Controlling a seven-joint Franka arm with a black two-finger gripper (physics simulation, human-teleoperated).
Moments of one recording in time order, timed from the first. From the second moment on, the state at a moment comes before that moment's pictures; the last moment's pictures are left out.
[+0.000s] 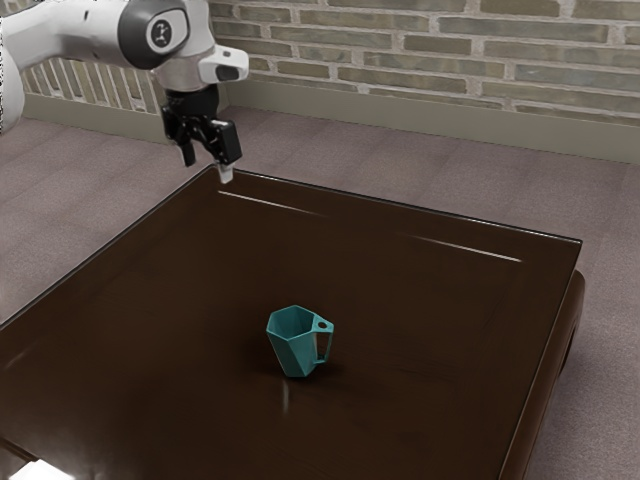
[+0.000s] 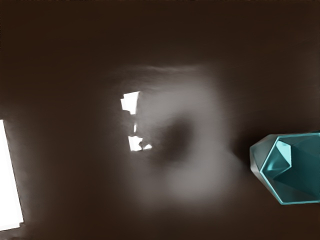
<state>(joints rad) -0.10 0.19 0.10 -1.45 0.02 1.63 0.20</state>
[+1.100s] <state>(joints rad) -0.36 0.38 0.10 -1.65 0.02 1.98 1.04</state>
